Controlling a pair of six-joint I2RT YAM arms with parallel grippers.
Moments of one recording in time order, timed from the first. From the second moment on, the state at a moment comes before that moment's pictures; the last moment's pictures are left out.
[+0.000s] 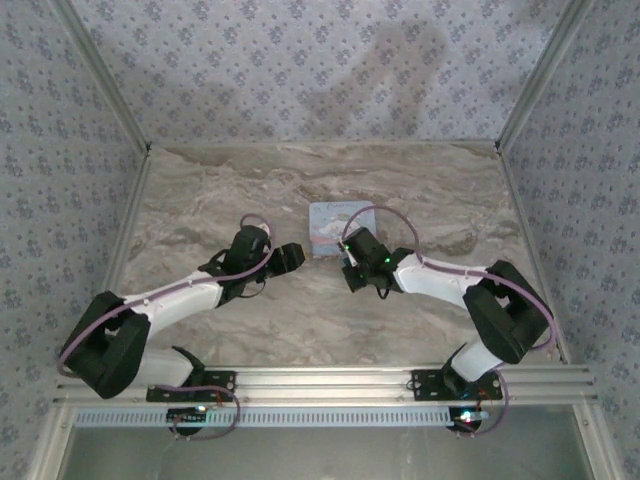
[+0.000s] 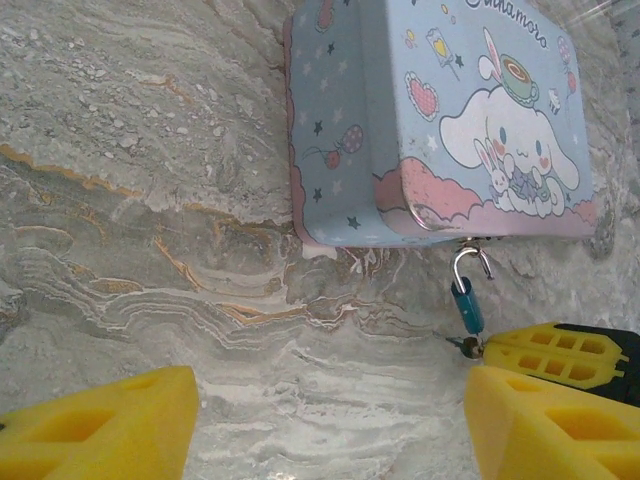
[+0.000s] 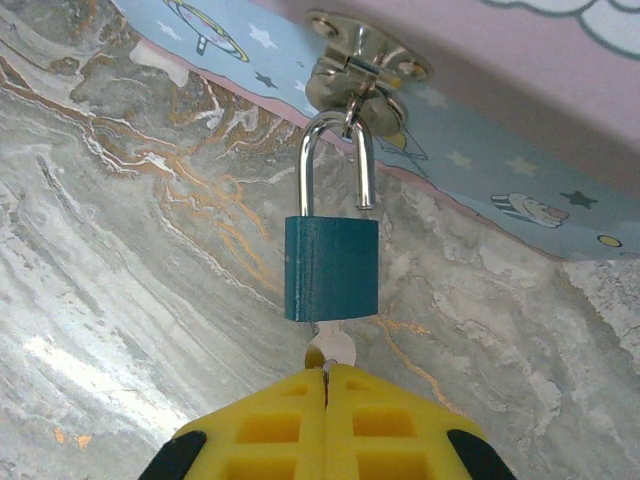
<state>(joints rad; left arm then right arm) -0.62 1.33 0.61 0.06 0.12 -0.83 0.73 1.55 0.81 -0.29 0.12 0.17</state>
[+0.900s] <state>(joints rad) -0.62 1.35 0.61 0.08 0.14 -0.83 0.70 1.63 0.86 -0.28 0.14 0.16</state>
